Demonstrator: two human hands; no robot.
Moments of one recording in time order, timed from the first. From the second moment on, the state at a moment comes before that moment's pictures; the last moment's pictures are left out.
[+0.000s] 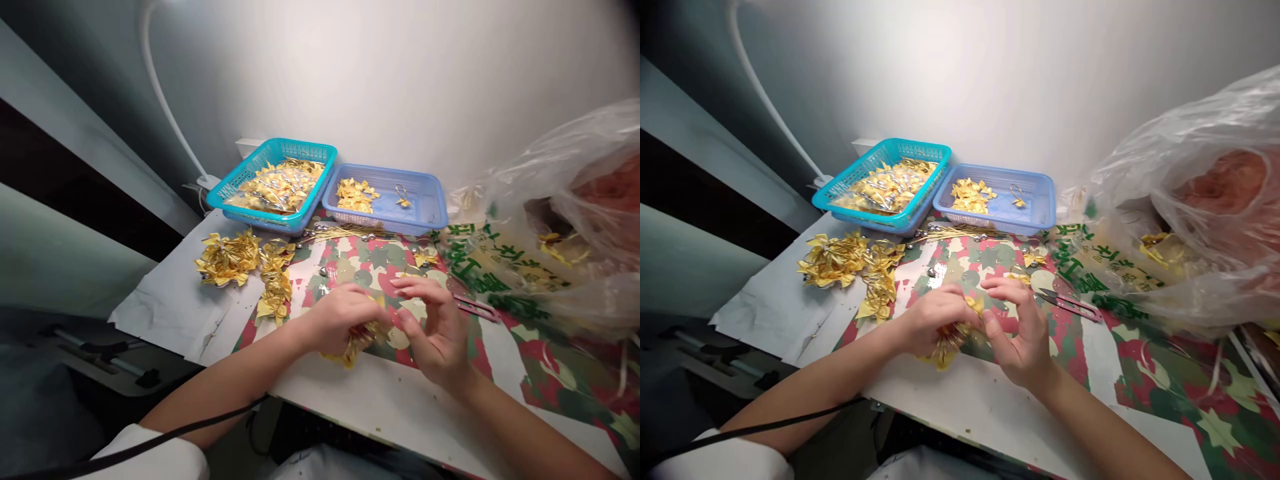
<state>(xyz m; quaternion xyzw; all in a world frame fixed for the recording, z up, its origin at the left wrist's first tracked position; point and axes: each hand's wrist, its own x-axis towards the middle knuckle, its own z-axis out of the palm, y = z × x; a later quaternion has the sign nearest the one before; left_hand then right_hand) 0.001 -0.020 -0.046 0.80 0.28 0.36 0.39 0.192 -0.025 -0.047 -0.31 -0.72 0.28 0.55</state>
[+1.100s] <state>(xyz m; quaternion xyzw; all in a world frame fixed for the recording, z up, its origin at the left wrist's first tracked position) -0.067 -0.110 -0.079 0.68 0.43 0.57 0.19 0.035 0.004 -0.053 -0.37 -0.82 0.27 0.35</state>
